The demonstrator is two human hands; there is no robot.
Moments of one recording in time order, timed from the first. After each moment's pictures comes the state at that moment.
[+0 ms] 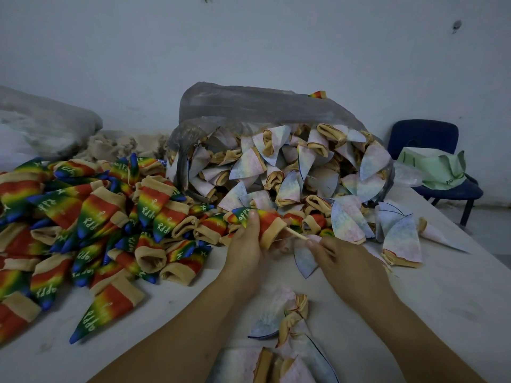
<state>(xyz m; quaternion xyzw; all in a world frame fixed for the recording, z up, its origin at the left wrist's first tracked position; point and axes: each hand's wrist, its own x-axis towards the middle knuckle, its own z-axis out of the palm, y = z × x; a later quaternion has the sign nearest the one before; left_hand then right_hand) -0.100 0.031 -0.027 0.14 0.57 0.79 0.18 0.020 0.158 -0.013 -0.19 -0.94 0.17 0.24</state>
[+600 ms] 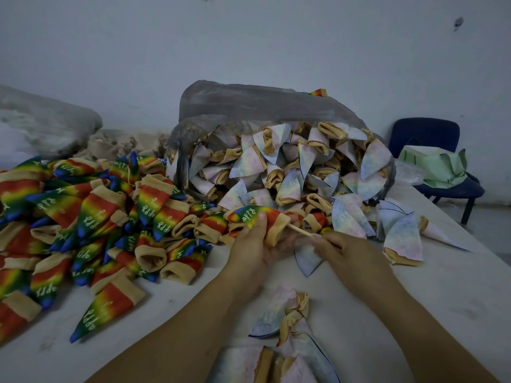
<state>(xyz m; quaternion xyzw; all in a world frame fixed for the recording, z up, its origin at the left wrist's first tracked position) -0.091 0.031 -0.020 0.18 0.43 0.84 0.27 0.020 0.174 -0.009 -0.18 -0.94 0.23 0.20</state>
